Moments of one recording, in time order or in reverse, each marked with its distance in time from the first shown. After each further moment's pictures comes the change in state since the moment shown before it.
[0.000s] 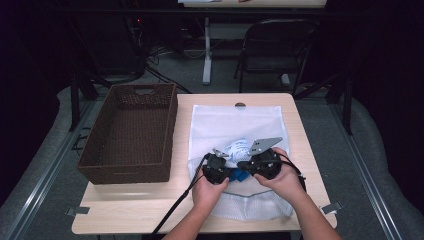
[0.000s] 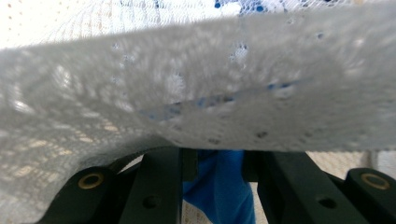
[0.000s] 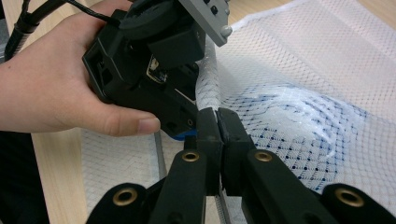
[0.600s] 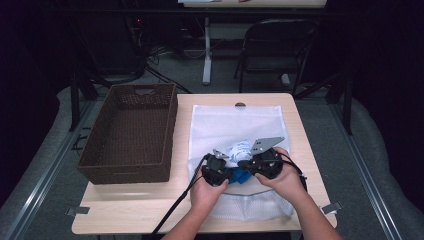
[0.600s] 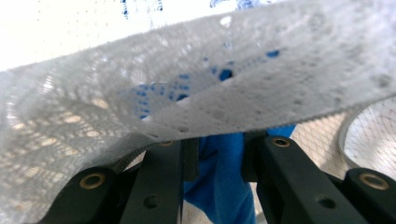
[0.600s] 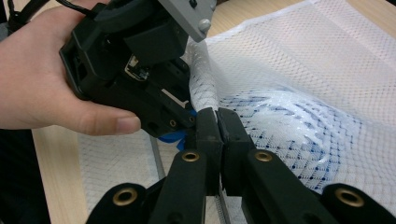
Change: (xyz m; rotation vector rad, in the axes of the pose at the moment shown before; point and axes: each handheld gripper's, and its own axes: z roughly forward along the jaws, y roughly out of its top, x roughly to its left) left arm -0.004 0.000 -0.015 -0.009 -0.027 0.030; right arm 0.000 0.001 -0.004 -0.015 -0.004 0.001
